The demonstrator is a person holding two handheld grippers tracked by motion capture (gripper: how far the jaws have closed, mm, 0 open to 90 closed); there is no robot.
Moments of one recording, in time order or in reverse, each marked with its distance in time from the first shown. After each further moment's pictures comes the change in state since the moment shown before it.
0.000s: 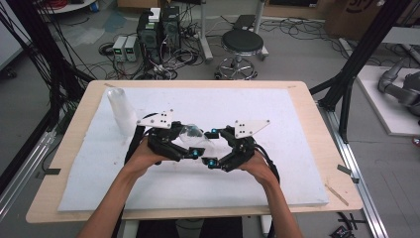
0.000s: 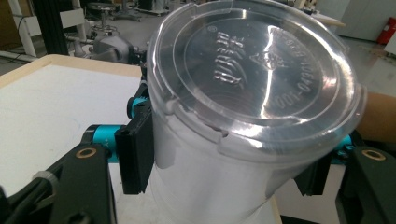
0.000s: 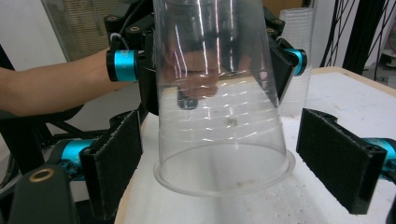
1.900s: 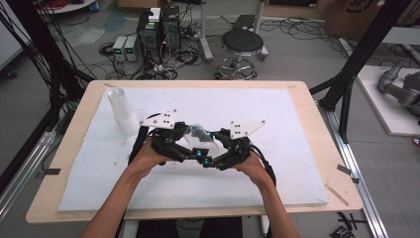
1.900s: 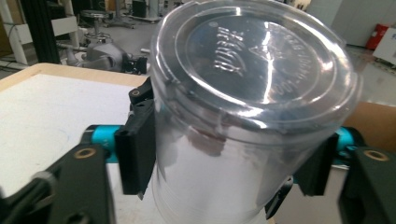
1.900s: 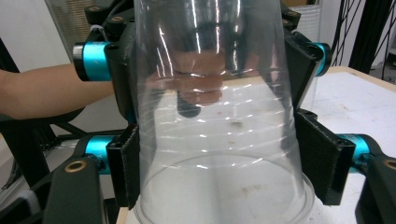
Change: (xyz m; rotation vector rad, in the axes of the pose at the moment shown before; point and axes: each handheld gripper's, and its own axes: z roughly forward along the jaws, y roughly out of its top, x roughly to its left) left arm -0.002 0.002 0.009 -0.027 -0.016 0.001; right arm 0.000 -0.002 0.010 0.002 0.012 0.006
